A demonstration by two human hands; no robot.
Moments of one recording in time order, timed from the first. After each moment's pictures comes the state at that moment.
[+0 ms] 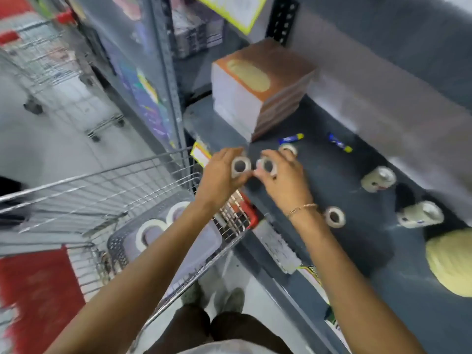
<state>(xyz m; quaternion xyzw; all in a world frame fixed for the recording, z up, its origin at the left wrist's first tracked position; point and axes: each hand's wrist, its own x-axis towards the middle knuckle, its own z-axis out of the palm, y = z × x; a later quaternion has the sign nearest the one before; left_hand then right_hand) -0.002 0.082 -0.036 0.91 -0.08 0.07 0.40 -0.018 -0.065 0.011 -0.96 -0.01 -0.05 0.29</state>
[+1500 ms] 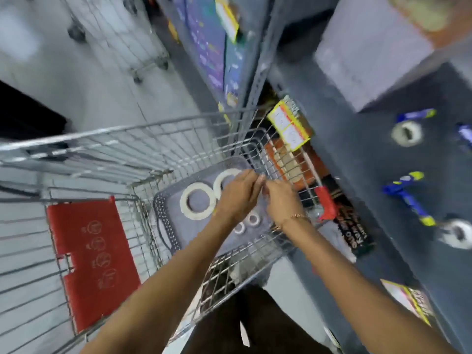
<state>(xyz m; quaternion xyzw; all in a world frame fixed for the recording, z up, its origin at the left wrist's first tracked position) -0.059 0.188 -0.183 0.92 -0.01 -0.01 0.39 -0.036 0.071 -0.154 -0.96 -0.13 0.21 0.12</state>
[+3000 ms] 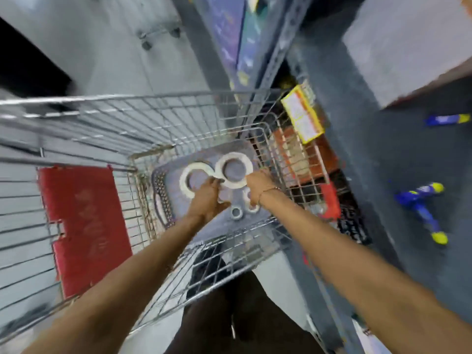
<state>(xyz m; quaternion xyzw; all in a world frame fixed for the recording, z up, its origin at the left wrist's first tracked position) -0.104 0.234 -0.264 0.90 0.14 -0.20 0.37 -0.013 0.108 -0.191 -0.88 -0.18 0.44 0.02</state>
